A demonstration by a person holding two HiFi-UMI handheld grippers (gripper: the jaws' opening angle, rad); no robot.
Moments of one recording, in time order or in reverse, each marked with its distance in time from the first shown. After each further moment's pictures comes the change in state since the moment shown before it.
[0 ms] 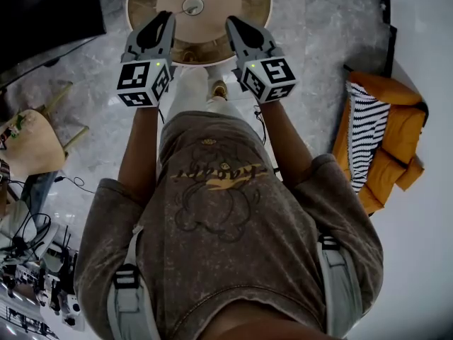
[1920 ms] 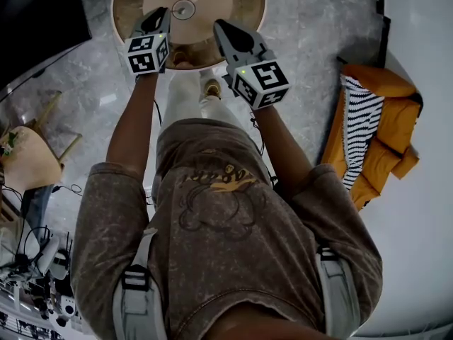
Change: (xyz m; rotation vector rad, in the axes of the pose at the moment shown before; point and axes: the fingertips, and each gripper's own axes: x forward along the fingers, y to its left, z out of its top) left arm 0.113 0.072 -0.141 -0.083 0.202 0.017; right arm 0.035 -0.003 -0.020 0.011 0.060 -0.010
